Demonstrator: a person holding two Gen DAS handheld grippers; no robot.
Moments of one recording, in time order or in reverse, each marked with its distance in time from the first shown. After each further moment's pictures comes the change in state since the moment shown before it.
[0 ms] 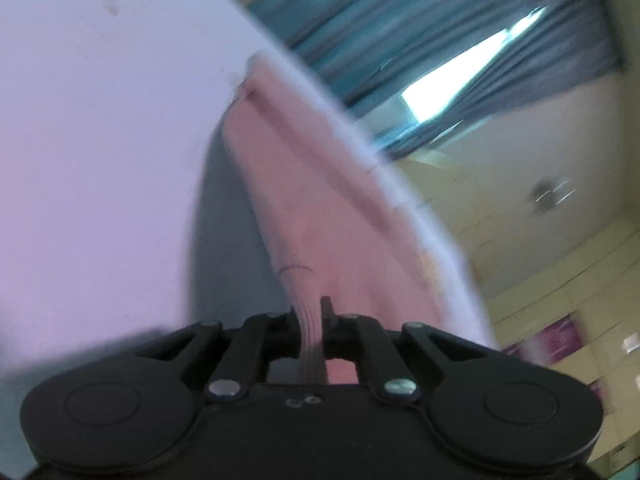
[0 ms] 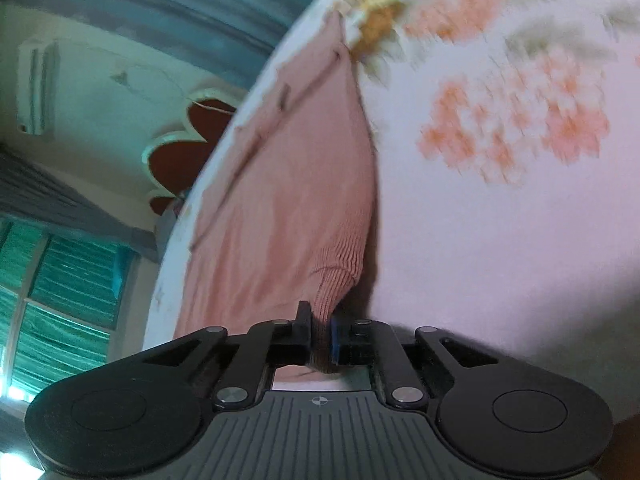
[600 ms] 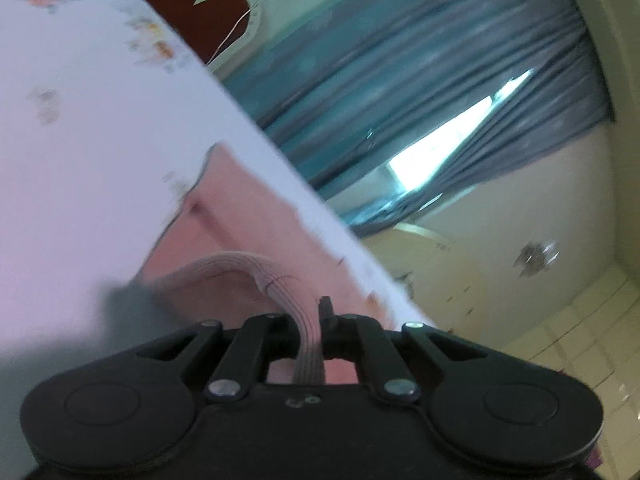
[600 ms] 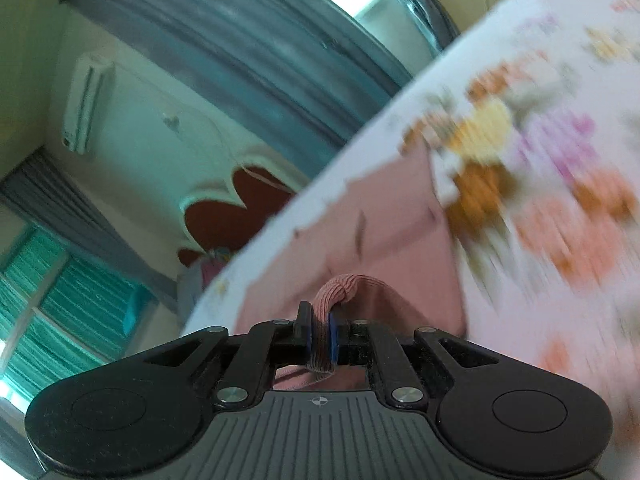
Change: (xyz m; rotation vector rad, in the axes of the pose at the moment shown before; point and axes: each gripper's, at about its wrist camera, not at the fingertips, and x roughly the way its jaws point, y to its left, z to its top) left arm 0.023 -0.058 0.080 -0.045 -0.185 -0.037; right arm 0.023 0.082 0.117 -0.156 -0.192 0.060
